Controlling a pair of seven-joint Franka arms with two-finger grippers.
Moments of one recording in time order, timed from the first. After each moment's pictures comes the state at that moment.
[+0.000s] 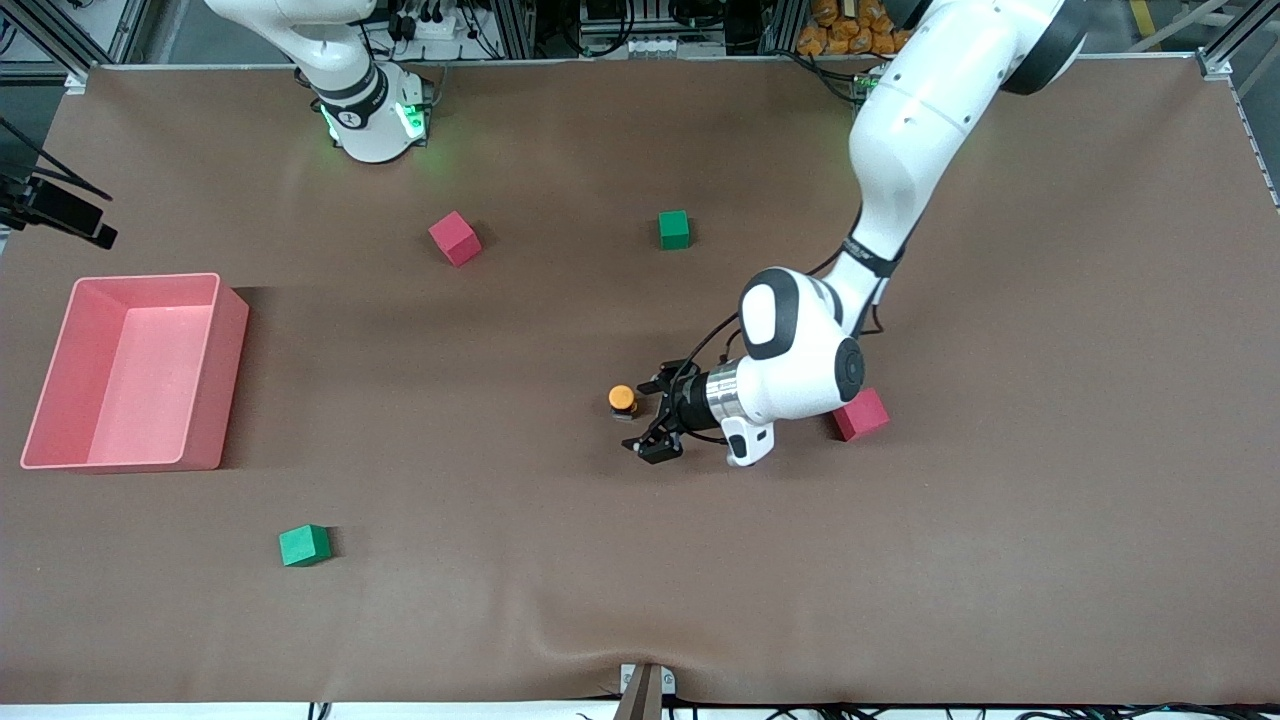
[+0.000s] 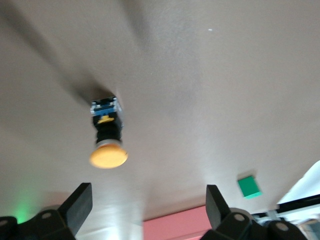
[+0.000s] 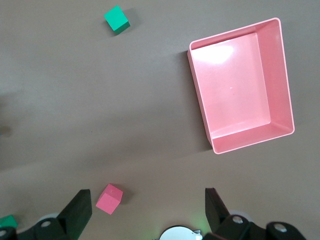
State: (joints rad) left arm -0.45 0.77 -0.18 -1.41 -0.82 2.36 -1.18; right arm -0.02 0.01 -0.06 -1.45 -0.01 1.37 0.16
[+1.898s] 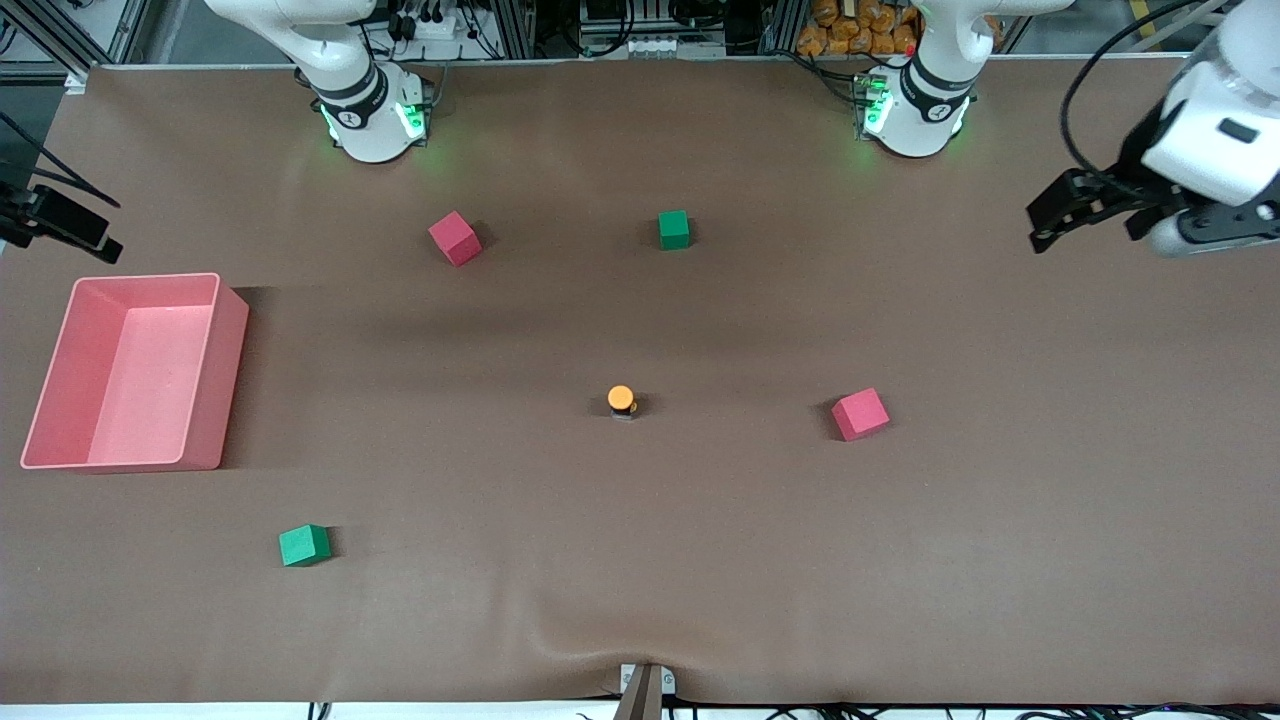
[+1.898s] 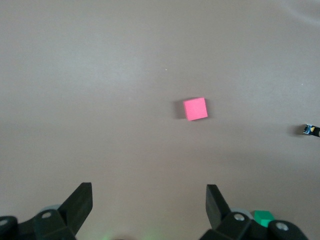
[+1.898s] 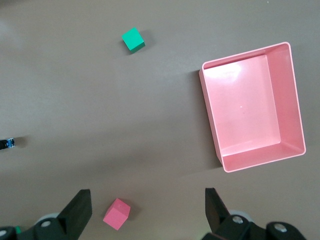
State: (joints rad) left arm -0.03 0.01 -0.17 -1.43 0.04 1.46 -0.32; right arm -0.01 0.01 -0.04 -1.45 0.01 1.45 0.15
